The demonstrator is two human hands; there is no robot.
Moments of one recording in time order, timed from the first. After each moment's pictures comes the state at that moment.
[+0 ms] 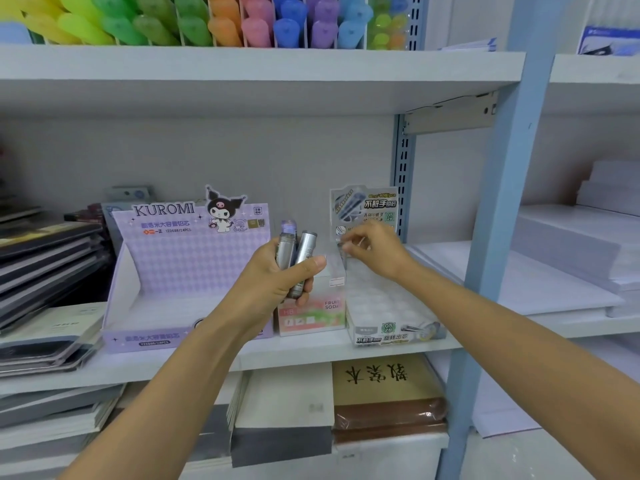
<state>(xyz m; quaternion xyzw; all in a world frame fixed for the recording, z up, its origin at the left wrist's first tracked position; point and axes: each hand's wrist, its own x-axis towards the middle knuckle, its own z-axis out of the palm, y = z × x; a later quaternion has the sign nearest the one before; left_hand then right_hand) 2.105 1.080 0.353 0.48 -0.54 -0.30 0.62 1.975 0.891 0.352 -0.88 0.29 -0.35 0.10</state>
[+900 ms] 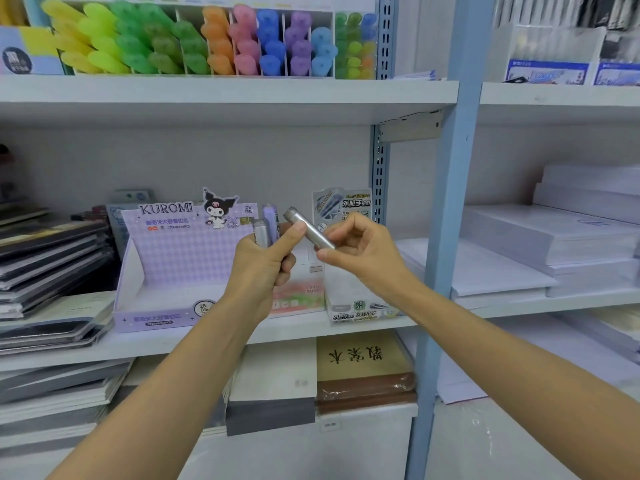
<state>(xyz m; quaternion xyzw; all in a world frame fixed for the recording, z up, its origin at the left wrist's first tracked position) 2.064 1.102 0.367 0.46 -0.42 -0.27 0.73 1.922 1.002 0.358 -0.75 0.06 -0.47 0.46</state>
